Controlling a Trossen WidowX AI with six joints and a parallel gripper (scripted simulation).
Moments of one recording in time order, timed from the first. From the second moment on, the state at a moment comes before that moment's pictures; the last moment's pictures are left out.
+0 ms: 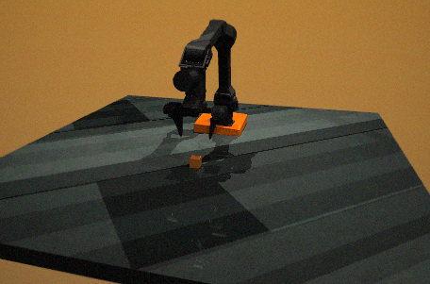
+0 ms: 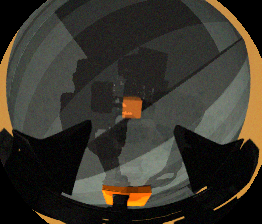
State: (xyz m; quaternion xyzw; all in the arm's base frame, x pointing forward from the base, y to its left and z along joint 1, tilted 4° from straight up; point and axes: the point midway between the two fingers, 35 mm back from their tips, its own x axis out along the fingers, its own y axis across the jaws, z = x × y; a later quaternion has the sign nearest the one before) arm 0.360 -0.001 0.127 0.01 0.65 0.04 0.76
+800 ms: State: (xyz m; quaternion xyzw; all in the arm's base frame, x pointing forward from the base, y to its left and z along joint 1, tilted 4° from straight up) arm 0.364 0.002 0.081 0.00 0.67 0.04 0.74
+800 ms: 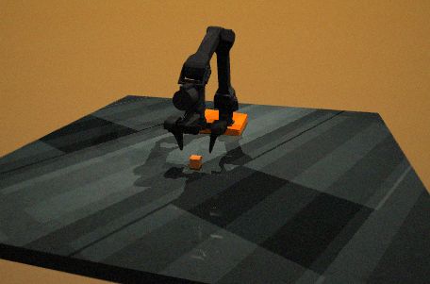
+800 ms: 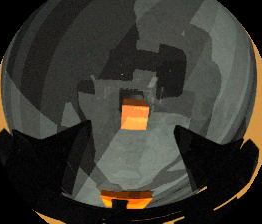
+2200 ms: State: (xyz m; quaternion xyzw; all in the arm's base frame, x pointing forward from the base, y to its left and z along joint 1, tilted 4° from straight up) arm 0.366 0.004 0.045 0.00 0.68 0.04 0.74
